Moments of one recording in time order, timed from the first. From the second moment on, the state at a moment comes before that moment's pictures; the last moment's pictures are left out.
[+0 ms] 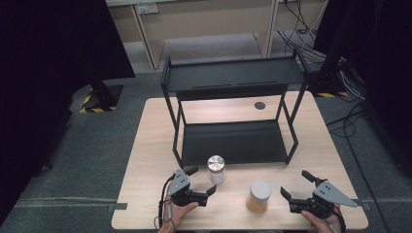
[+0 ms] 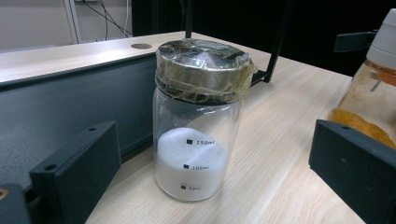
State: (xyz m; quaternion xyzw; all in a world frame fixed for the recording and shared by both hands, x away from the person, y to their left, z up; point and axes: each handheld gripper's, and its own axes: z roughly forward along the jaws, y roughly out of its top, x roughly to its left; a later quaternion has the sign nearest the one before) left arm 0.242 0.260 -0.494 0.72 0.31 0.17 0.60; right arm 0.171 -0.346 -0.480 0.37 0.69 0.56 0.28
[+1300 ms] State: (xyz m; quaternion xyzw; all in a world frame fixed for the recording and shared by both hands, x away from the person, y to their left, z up) left arm 0.273 0.228 -0.487 0.73 0.29 0.18 0.58; right arm 0.174 -0.347 -0.482 0.38 0.68 0.56 0.26
